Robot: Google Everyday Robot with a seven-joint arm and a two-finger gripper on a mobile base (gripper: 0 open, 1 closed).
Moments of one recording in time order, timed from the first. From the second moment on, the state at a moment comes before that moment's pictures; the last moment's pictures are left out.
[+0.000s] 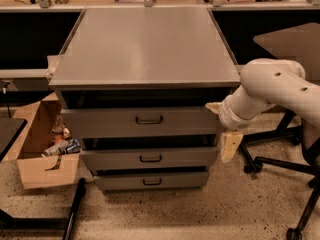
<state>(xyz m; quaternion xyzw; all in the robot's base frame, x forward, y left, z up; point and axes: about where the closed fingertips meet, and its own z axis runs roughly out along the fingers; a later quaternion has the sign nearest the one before) 0.555 -0.200 0.701 -0.74 0.65 0.00 0.16</state>
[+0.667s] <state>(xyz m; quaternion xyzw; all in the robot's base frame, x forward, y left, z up) 0.617 -0.180 0.662 -0.75 0.64 0.00 0.16</state>
